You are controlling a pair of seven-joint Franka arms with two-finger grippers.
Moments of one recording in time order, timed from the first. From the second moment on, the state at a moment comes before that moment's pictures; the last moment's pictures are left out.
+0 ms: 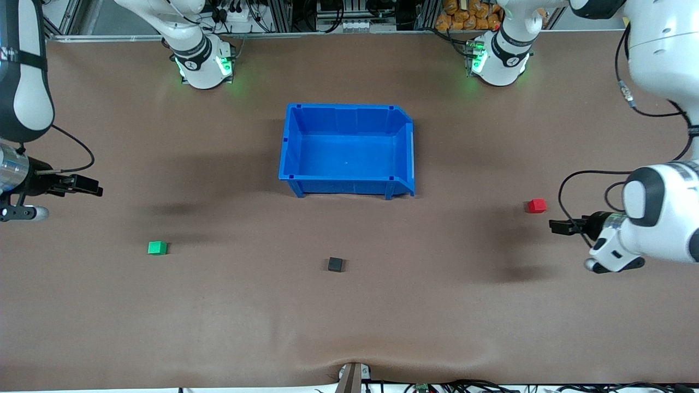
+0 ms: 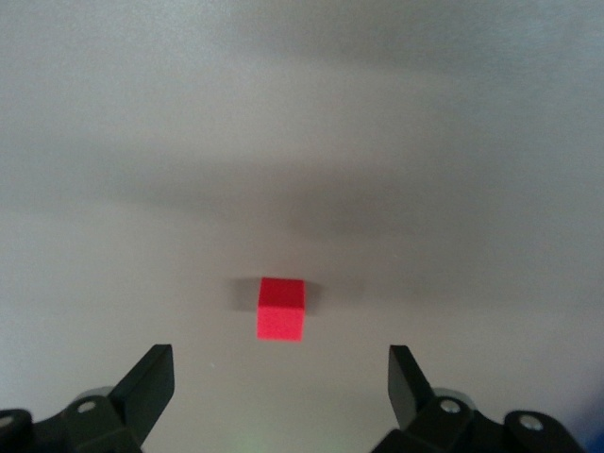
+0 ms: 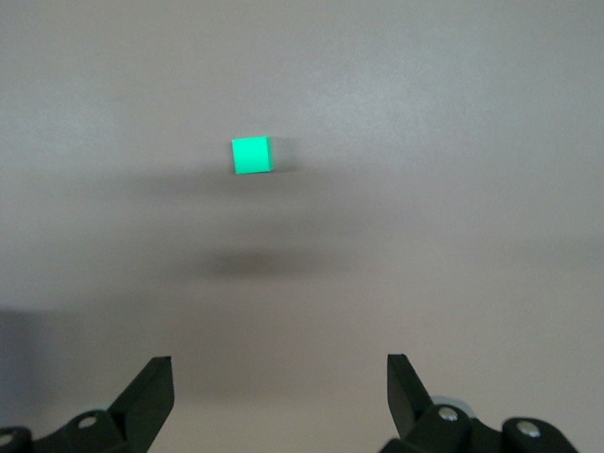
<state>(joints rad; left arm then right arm) 0.05 0.65 0.03 -1.45 -0.01 1.73 -0.03 -0.15 0.19 -0.06 -1.79 0.02 1.87 -0.24</state>
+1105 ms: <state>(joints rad) 0.04 0.73 0.03 -1.60 0.01 1.84 -0.03 -0.13 0.40 -0.04 -1.75 0.02 2.07 -0.28</state>
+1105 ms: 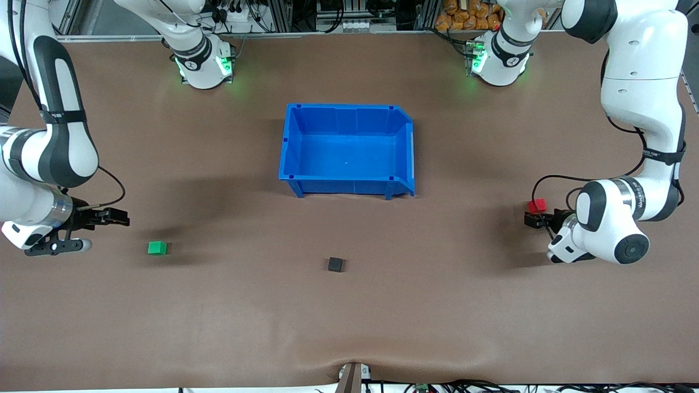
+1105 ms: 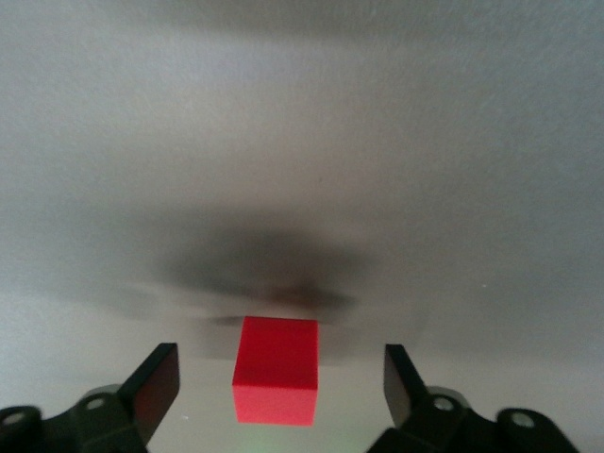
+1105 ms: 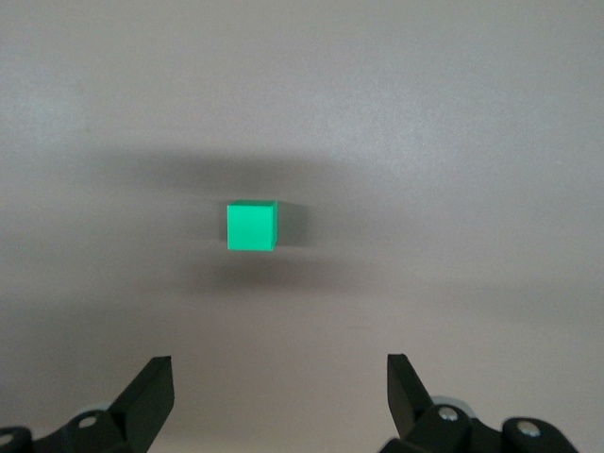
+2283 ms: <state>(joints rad) 0.04 0.73 0.03 -1.61 0.03 1.85 -0.02 -0.08 0.64 -0.04 -1.68 0.10 2.28 -0.27</state>
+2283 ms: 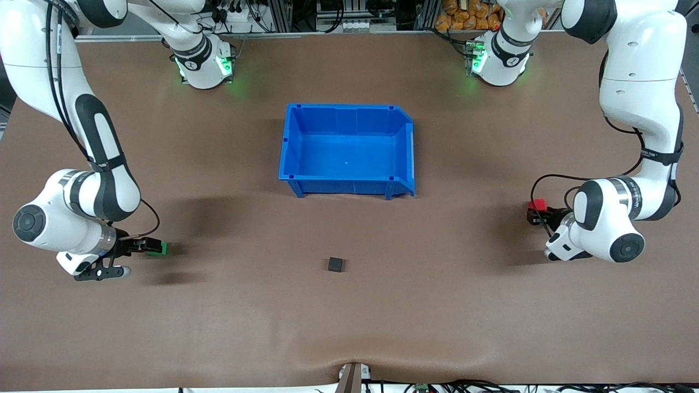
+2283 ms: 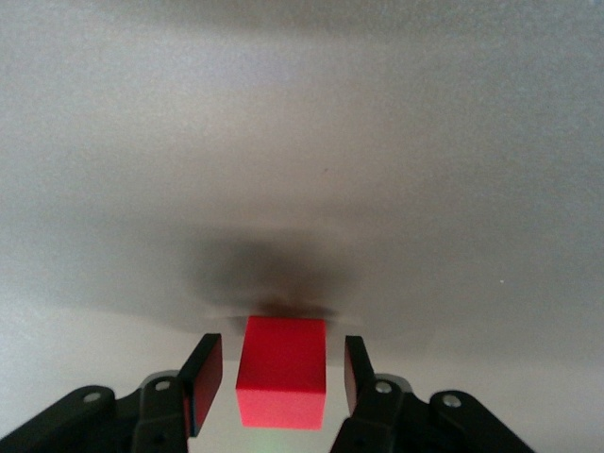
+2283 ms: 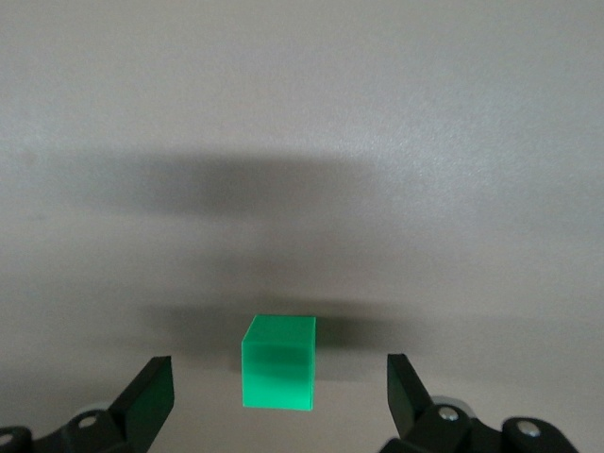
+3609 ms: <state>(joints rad) -0.07 0.78 0.00 -1.45 -0.07 1.86 -0.43 -0.08 0.69 -0.04 -1.68 0.10 2.33 -0.30</state>
